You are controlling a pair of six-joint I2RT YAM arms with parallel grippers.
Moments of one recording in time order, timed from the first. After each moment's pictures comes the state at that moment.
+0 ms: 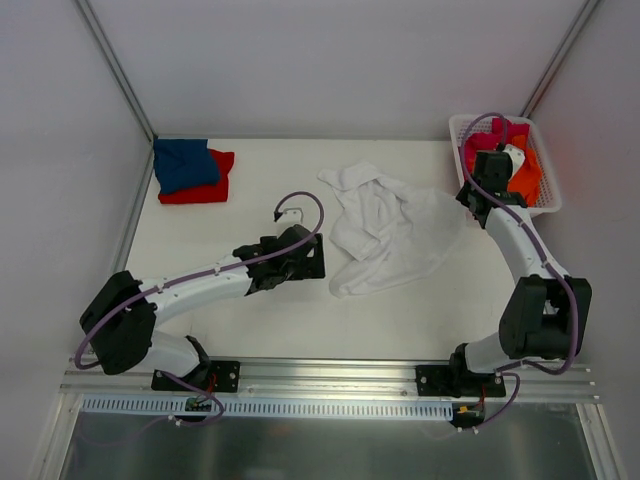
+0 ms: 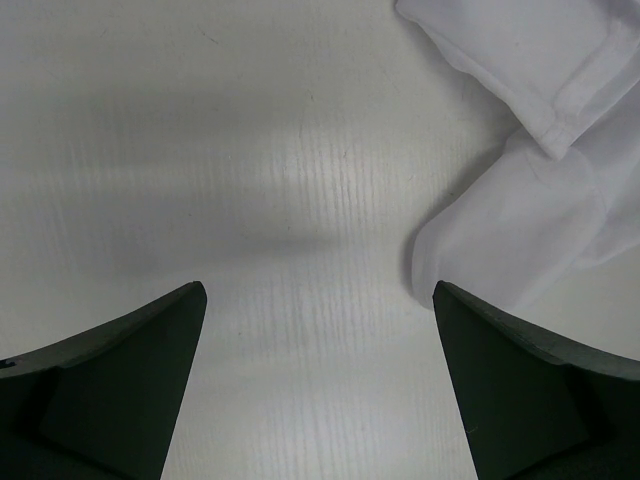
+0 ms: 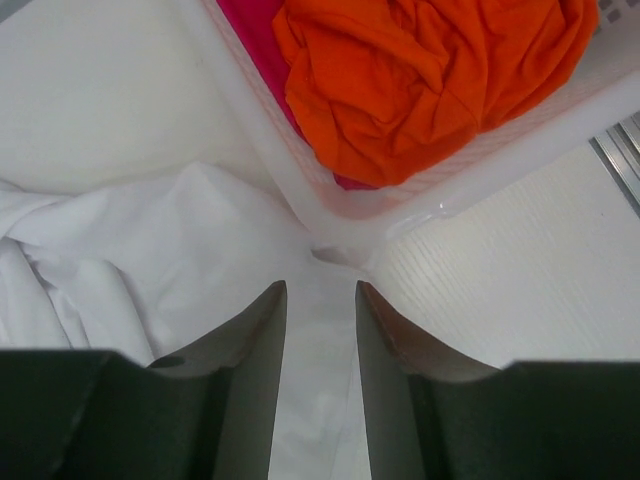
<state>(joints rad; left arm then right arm) -0.88 1.37 0.86 -0.37 -0.37 -0.77 0.01 1.49 1.17 -0.37 0.34 0.43</state>
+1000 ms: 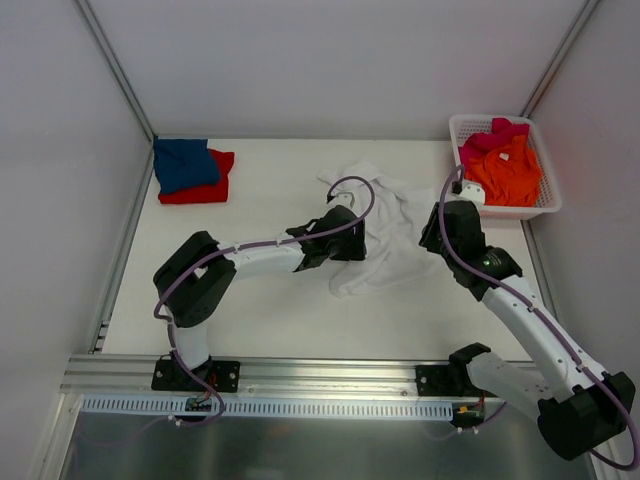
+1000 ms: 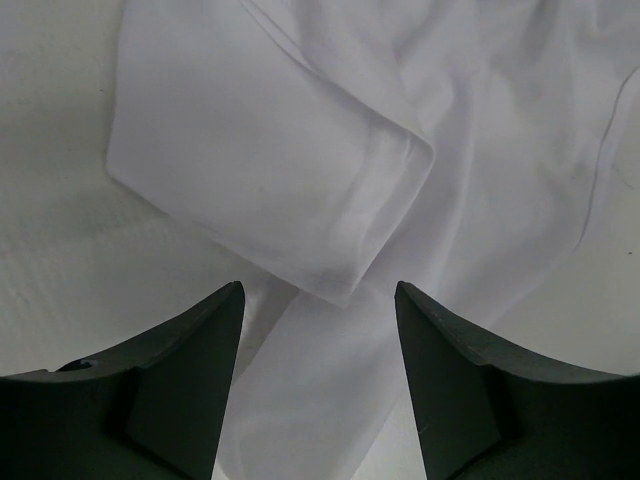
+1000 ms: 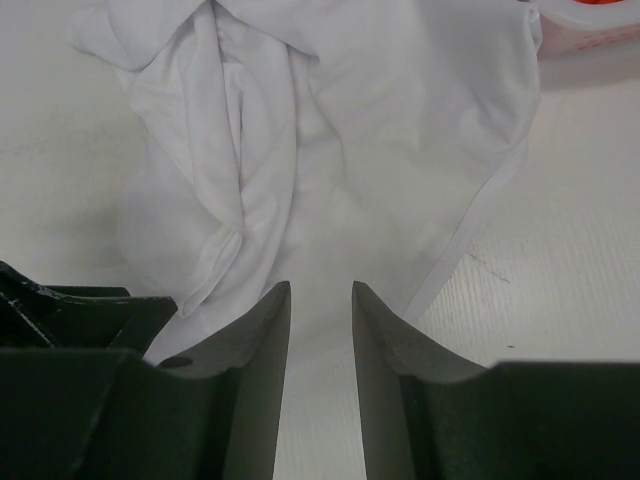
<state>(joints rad) -0.89 1.82 1.15 -0.08 -0.21 -0.69 0.44 0.97 0.86 -0.52 0.38 0.49</state>
